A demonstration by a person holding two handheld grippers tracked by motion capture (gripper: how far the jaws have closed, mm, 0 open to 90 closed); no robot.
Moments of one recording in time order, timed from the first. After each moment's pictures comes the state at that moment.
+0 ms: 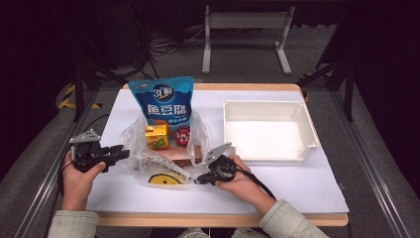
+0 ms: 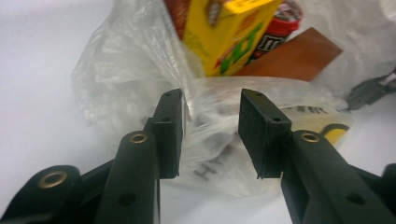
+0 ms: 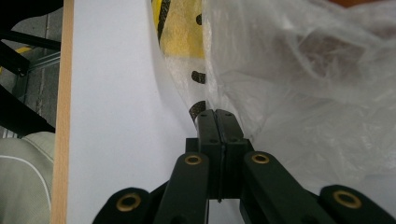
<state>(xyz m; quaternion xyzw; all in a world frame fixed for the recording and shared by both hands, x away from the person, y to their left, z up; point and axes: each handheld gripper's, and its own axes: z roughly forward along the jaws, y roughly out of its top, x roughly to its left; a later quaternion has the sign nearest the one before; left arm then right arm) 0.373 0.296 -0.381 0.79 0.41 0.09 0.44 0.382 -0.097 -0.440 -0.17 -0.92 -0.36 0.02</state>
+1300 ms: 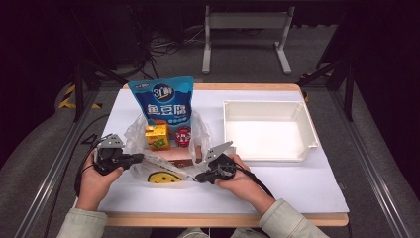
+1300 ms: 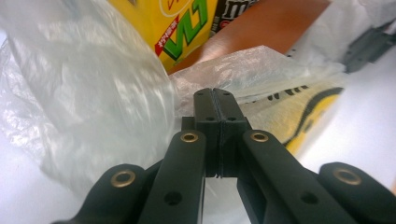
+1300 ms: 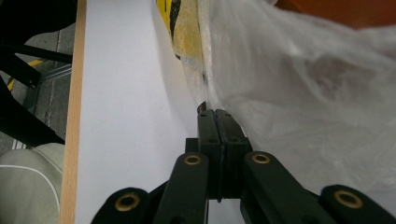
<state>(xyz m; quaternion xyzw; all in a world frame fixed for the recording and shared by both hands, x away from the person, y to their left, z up) 0.373 0.258 -0.394 0.84 0.36 0.08 0.39 0.385 -0.097 -0.437 -0.17 -0.91 -0.39 0.02</state>
